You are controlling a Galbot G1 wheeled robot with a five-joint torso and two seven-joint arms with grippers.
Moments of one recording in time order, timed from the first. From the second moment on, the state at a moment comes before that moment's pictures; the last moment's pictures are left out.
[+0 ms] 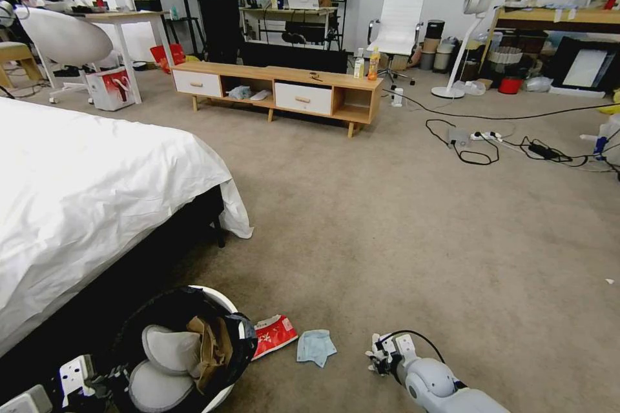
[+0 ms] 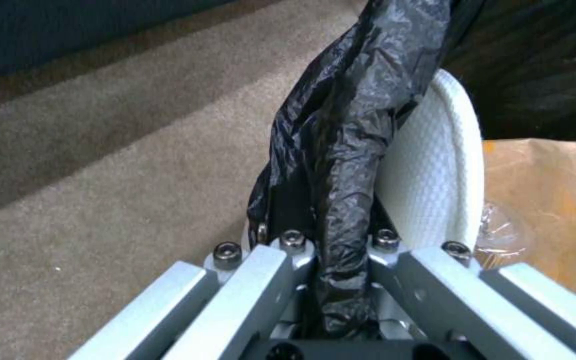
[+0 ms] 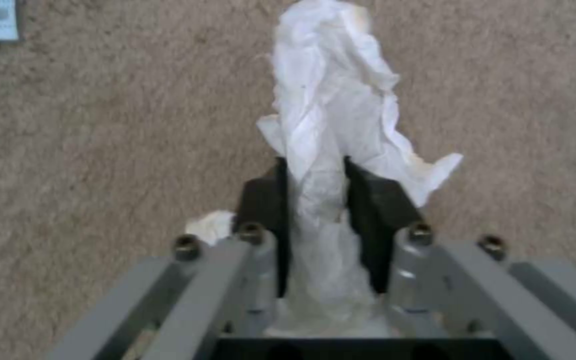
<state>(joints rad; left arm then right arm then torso) 1.67 -1.47 -1.01 -2.21 -0.74 0.74 -0.16 -0.86 1.07 -0.22 1.15 0.66 -0.45 0.12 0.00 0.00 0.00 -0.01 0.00</state>
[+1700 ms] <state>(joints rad) 1.63 -1.43 -1.01 -2.23 -0.80 0.74 -0.18 -0.88 0.82 -0.01 2.03 1.03 -0.48 0.30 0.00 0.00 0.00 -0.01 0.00</state>
